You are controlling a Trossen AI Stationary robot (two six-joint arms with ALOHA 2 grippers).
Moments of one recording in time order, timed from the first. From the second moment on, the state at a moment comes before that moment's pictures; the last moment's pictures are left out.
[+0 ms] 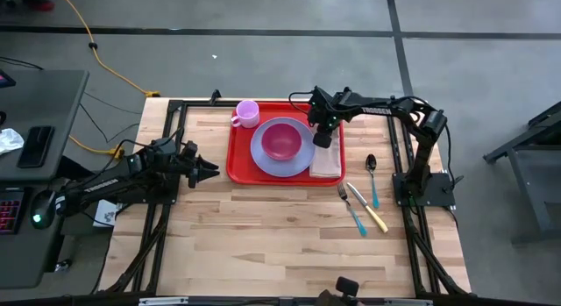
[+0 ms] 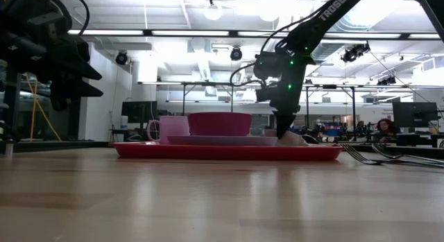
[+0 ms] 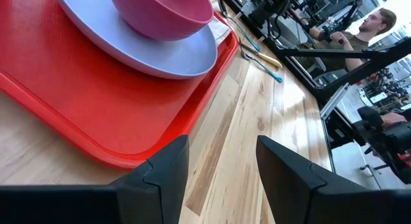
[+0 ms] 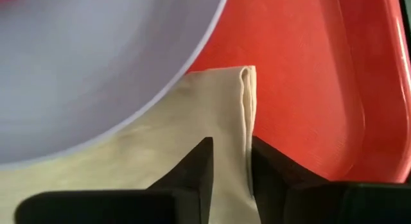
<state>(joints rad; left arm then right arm) 0.40 0.11 0.15 -0.42 0.34 -0.57 -0.61 1.84 1.25 -0.65 0.04 -0.27</state>
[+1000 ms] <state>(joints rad) 0.40 0.11 0.15 -0.42 0.34 -0.57 -0.61 1.78 1.25 -0.65 0.13 -0.29</state>
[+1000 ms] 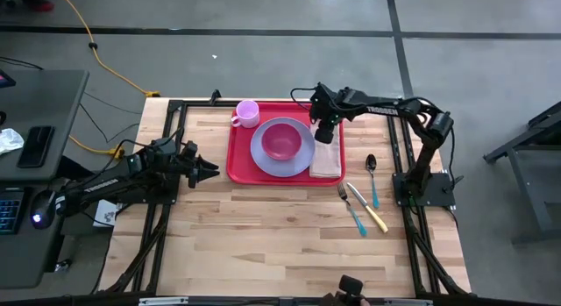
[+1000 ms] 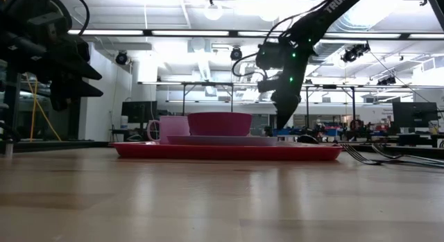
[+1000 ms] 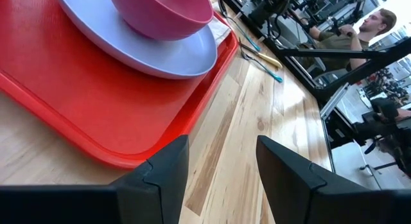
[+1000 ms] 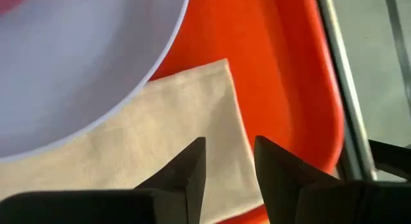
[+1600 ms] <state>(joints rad) 0.40 0.11 0.15 -0.42 0.34 -0.55 -0.47 1.44 1.25 -0.99 -0.04 0.03</state>
